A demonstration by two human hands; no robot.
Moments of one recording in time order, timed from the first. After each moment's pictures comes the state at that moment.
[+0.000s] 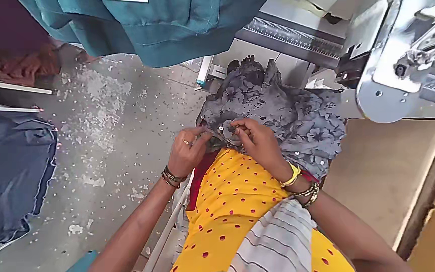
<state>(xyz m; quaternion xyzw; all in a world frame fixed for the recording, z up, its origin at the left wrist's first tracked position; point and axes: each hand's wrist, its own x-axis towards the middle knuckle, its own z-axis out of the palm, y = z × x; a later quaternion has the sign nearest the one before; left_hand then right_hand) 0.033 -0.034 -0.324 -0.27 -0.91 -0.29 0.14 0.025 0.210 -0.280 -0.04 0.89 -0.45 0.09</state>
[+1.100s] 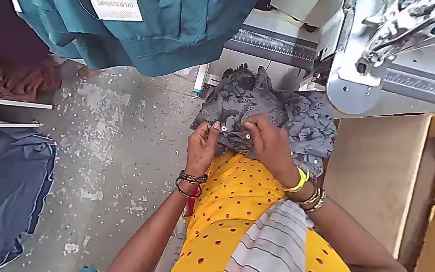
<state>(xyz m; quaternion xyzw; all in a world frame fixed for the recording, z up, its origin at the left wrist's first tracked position) 0.015 0.043 -0.265 0.10 -0.74 -0.65 -0.13 0.031 0.227 -0.248 -0.04 0.91 -0.41 -0.05</state>
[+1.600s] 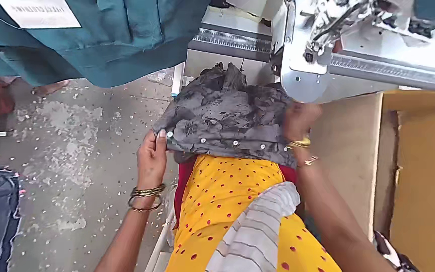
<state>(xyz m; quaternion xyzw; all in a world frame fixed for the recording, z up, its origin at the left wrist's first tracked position) 0.011 -0.007 -0.279 0.07 -0.82 -0.56 -0.09 0.040 0.349 -0.303 0.18 0.94 -0.20 -0.19</state>
